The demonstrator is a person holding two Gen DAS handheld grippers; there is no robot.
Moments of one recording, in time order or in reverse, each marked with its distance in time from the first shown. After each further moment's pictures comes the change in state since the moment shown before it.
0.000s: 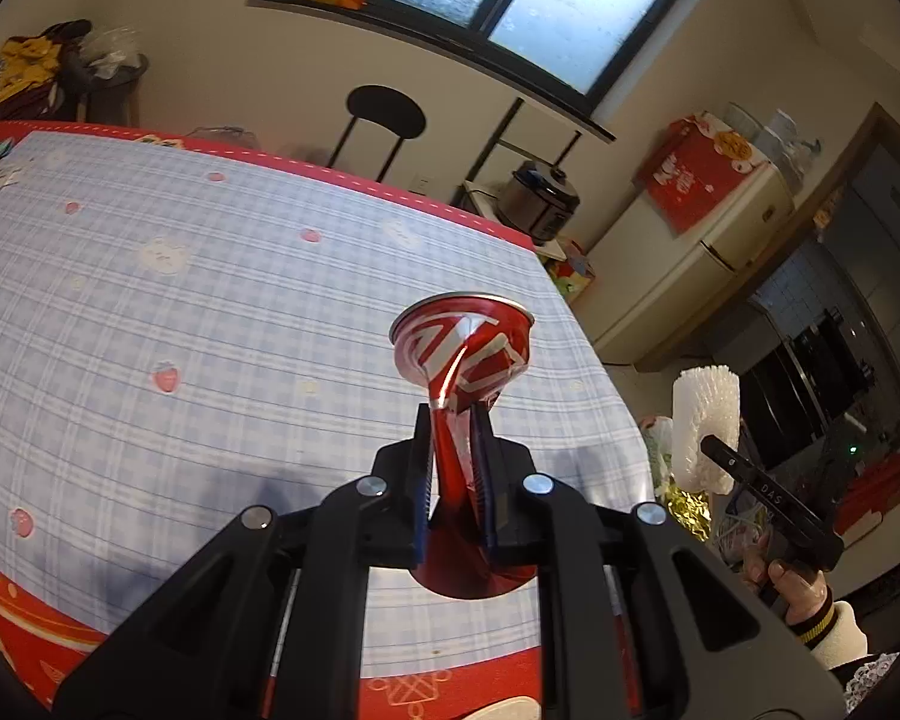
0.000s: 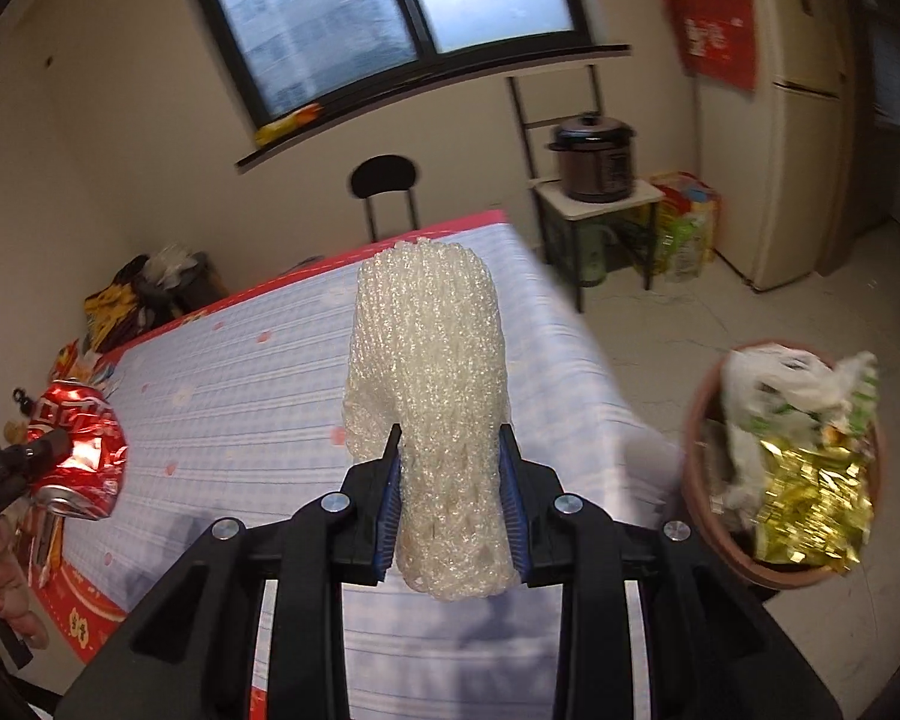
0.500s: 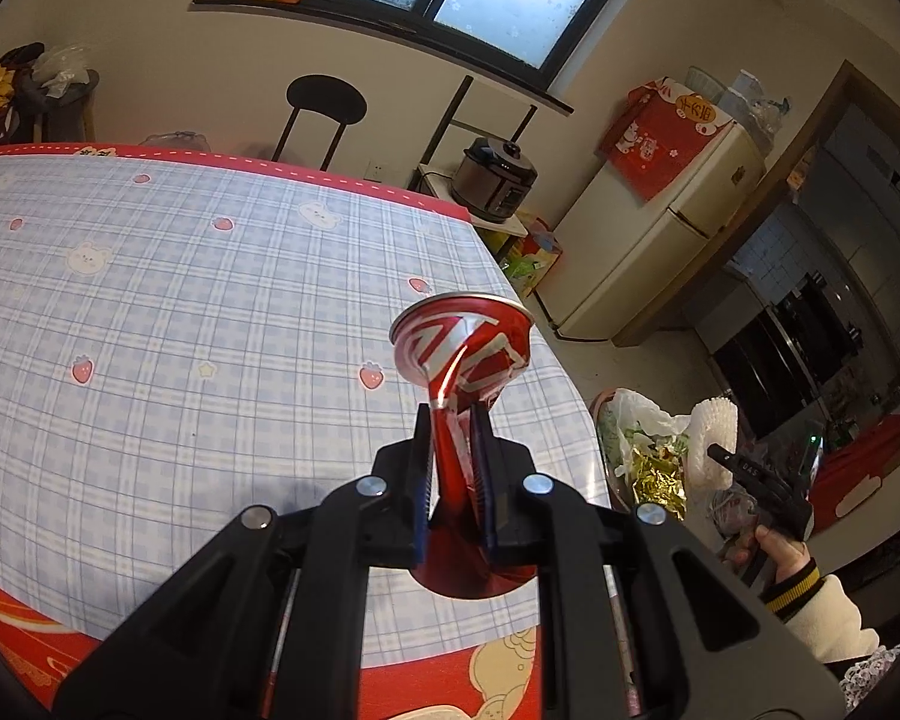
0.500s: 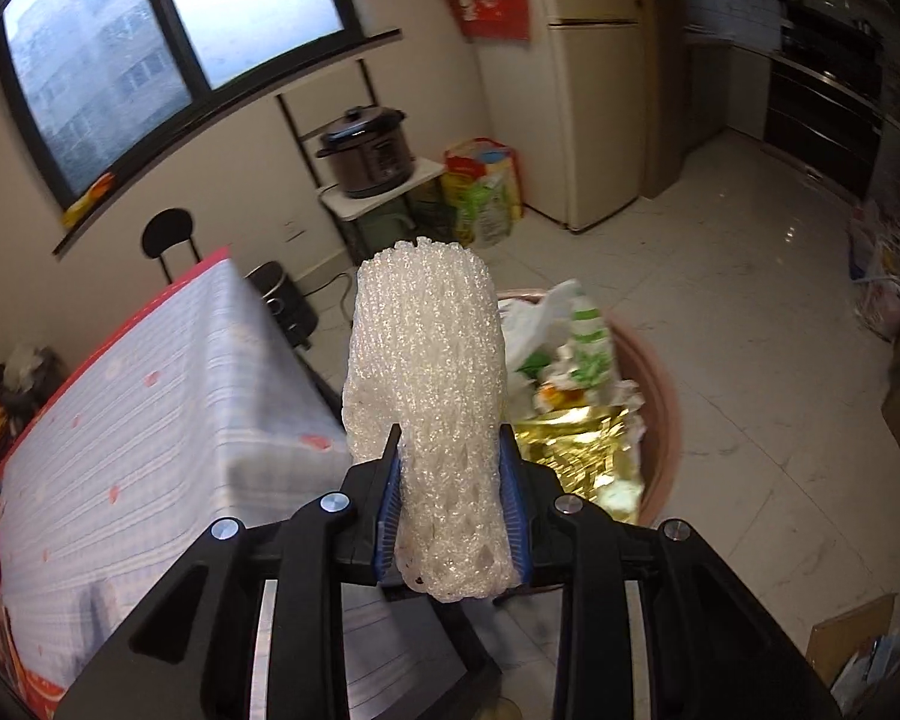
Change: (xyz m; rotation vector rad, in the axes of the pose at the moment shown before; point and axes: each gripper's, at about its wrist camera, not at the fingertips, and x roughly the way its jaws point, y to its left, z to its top) left arm 0.030 -0.069 -0.022 0.065 0.025 -0.038; right arm -0.024 -0.200 -0.015 0.270 -0.004 -0.334
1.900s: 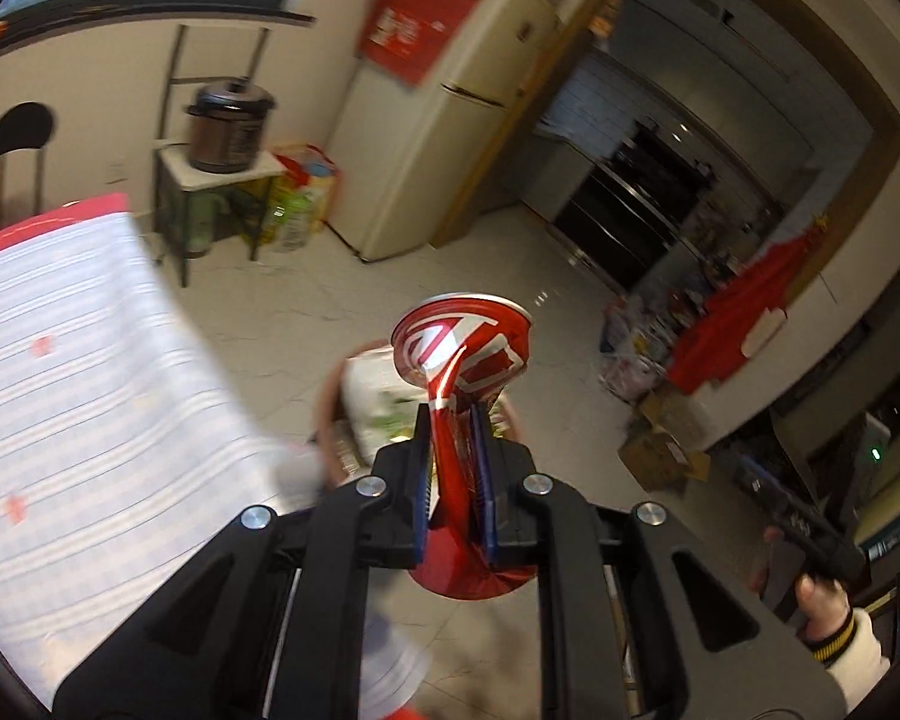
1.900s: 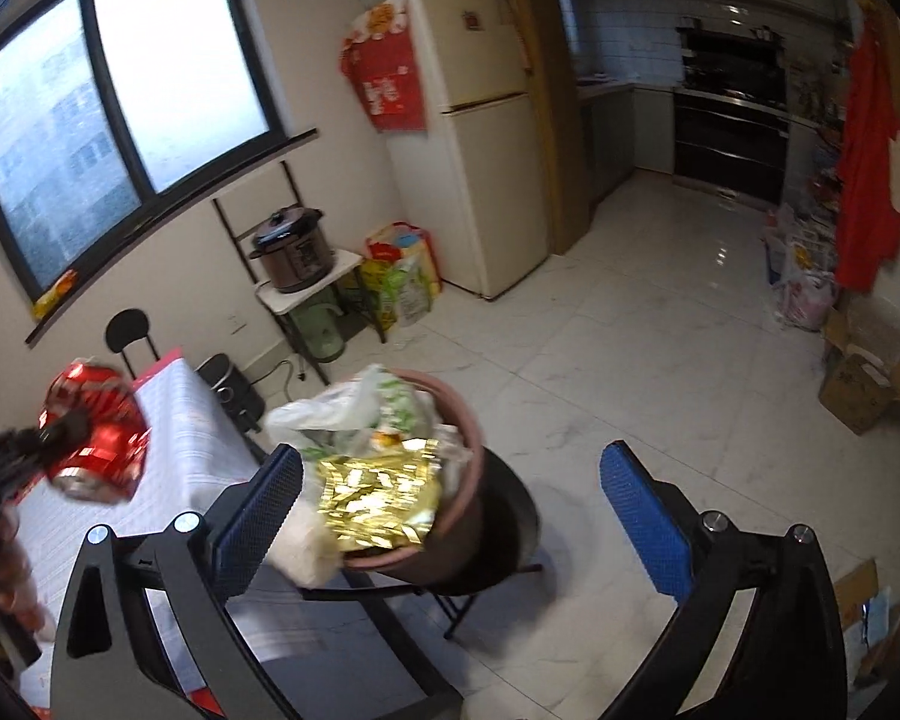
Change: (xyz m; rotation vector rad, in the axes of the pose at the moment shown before) left arm 0.171 -0.253 0.000 0.378 0.220 -0.400; right arm -0.149 -0.101 -0.018 0.128 -0.190 -0.122
